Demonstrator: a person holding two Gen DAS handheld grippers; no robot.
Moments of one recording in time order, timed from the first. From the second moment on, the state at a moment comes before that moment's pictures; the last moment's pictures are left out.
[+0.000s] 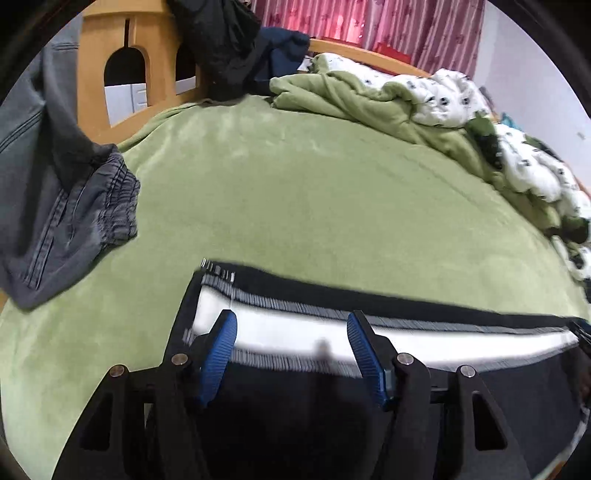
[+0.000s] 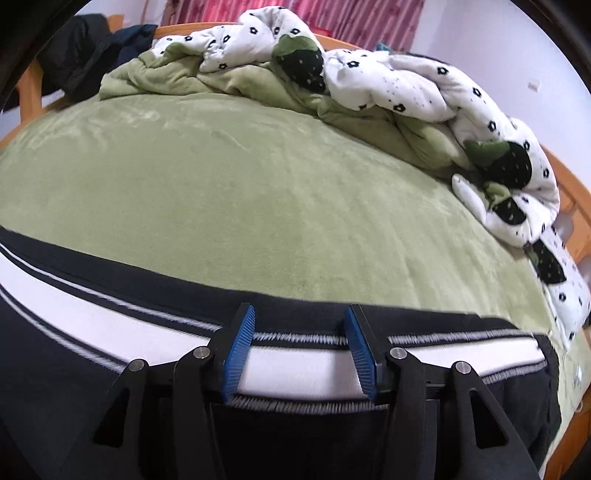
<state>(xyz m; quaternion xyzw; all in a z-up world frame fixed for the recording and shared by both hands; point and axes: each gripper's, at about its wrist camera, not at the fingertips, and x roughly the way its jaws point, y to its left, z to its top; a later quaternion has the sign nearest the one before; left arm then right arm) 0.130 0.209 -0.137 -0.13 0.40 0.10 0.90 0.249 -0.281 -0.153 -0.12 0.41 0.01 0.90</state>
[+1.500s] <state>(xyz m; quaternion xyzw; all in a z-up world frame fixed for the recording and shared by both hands) -0.005 0.283 -0.218 -0.43 0.30 0.11 0.84 0.056 -0.281 -0.082 0.01 0.44 -0.02 0.90</state>
